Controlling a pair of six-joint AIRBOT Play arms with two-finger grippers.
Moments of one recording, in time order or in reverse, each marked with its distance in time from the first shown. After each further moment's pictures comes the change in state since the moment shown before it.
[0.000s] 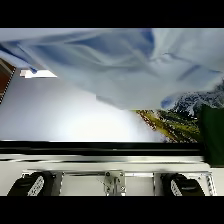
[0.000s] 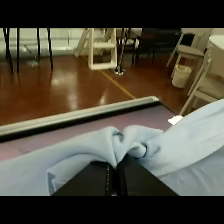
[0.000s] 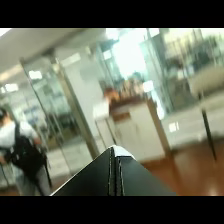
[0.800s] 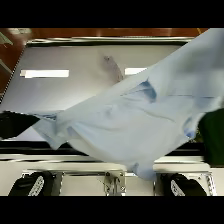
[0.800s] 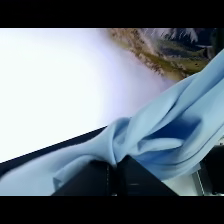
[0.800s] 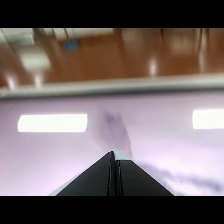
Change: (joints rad) left arm 0.000 0.096 -0.484 0.170 -0.477 -0.241; right arm -0.019 -0.274 0.202 -0.207 0.602 -0.005
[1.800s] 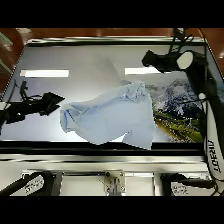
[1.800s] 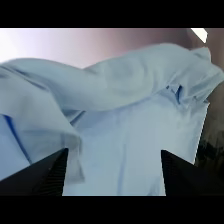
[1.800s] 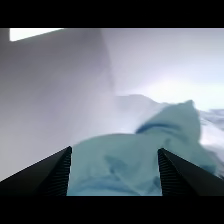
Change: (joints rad) left arm 0.116 -0.579 -0.314 -0.307 0.613 0.209; right arm 0.129 -0.602 -0.077 -0.044 -0.251 0.122
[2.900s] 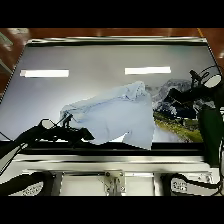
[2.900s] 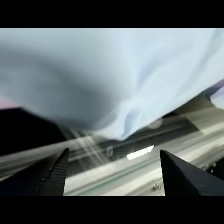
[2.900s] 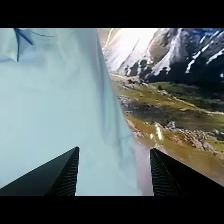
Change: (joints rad) left arm -0.538 -0.102 -0.301 0.074 0.039 -0.281; right arm -0.343 0.045 -0.337 0.133 0.366 -0.166
